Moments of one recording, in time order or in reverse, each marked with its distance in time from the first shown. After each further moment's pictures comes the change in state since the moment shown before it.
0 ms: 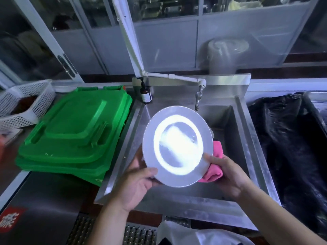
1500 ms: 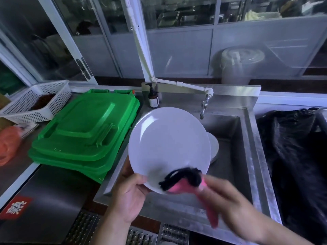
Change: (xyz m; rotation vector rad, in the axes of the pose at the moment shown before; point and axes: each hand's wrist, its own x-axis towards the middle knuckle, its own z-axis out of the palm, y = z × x) left_hand -0.014 -0.005 0.034 -0.174 0.191 0.224; right_hand -0.084 -0.035 0.030 -0.750 -0.624 -0.431
